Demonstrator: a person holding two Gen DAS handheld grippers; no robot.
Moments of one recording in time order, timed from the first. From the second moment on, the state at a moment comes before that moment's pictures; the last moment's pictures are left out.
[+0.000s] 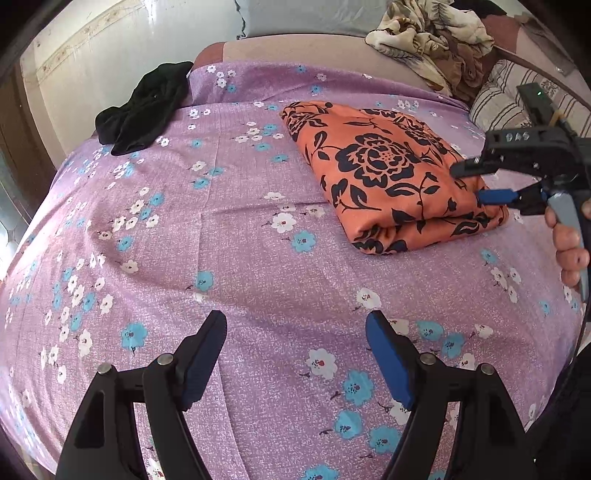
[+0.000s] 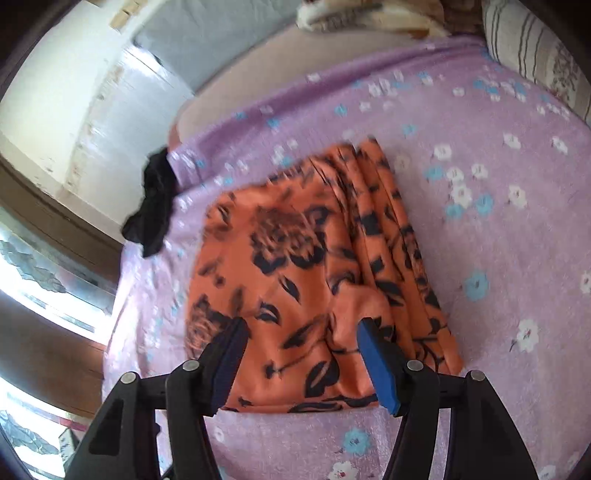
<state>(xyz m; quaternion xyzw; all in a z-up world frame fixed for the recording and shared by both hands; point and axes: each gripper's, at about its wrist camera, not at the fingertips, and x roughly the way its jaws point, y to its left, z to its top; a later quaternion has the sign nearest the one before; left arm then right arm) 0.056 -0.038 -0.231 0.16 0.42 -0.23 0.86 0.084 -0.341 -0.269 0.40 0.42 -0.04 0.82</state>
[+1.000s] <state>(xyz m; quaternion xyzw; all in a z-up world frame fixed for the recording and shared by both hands) 0.078 -0.033 -0.204 0.11 0.43 -0.27 0.86 0.026 -0.420 -0.269 0.49 0.32 -0.13 0.80</state>
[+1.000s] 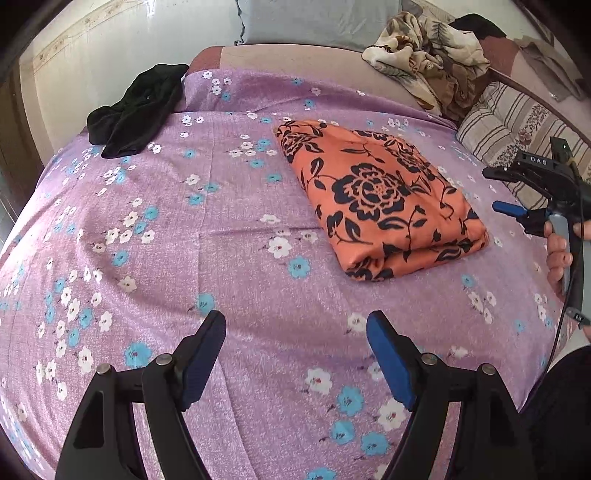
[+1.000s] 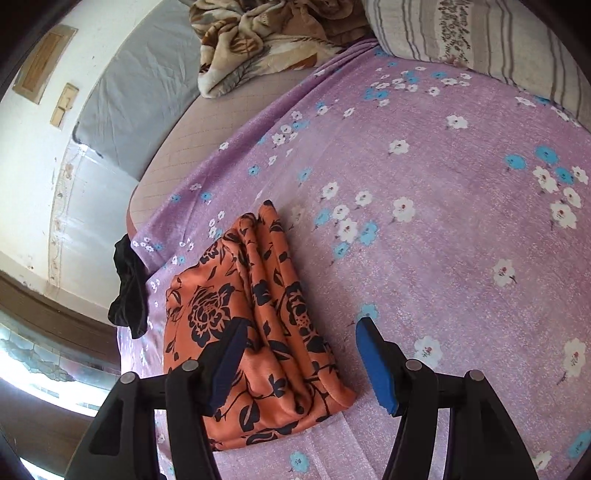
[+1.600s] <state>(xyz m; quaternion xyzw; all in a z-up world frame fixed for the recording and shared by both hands) 0.179 -0.093 -0.235 0.02 0.52 -0.30 0.80 0.108 -0.392 -0.298 0.46 0.39 -0.06 0.79</state>
